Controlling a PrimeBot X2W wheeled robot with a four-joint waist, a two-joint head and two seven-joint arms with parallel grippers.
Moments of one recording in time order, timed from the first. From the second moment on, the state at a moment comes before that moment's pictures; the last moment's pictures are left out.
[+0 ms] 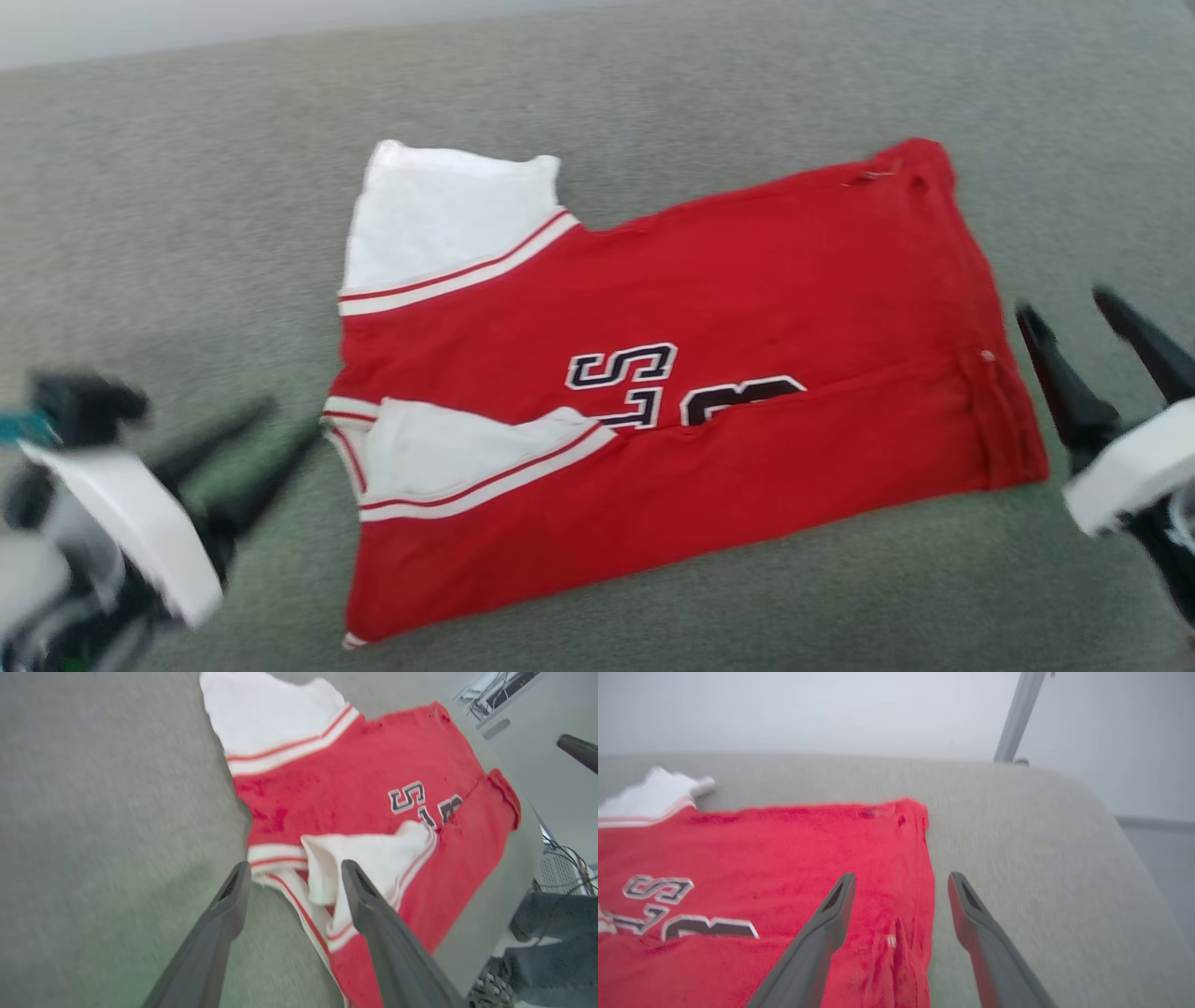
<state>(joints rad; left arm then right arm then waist) -0.63 1.10 -1.19 0.01 -1.42 -0.10 -0.19 -0.16 -0.43 0.00 -0.06 0.48 0.13 0.26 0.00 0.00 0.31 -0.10</state>
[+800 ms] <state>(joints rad) -1.14 0.90 -1.15 0.76 -1.33 -0.11 0.29 -0.25 -0.16 0.08 0.02 0.37 0.13 -0.12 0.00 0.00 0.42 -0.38</state>
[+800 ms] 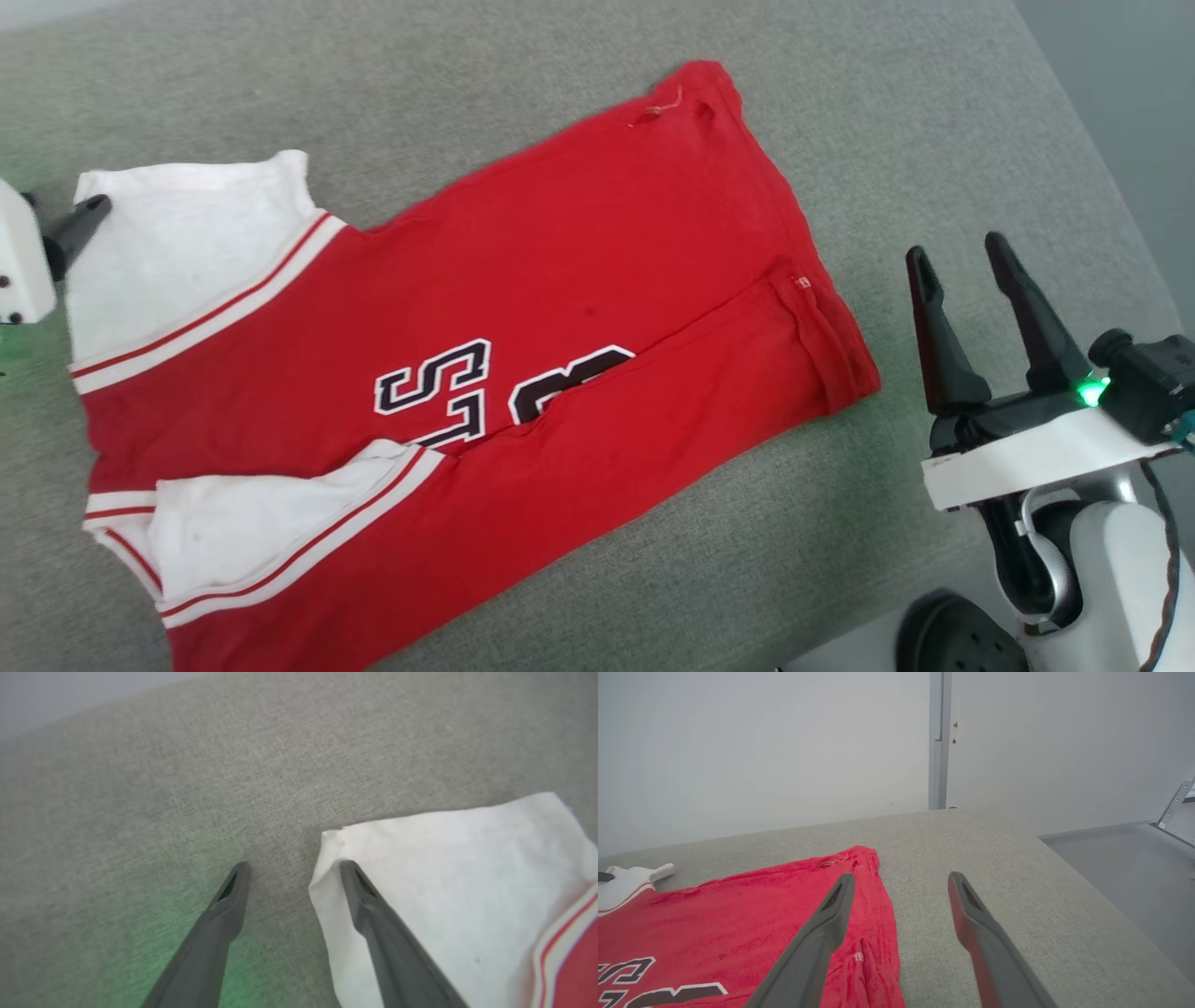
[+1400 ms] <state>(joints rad) -1.18 0.88 -1.15 0.64 -1.44 -0.13 0.44 -0.59 -0.27 0.24 0.23 0.44 0.13 0.21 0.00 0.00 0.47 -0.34</state>
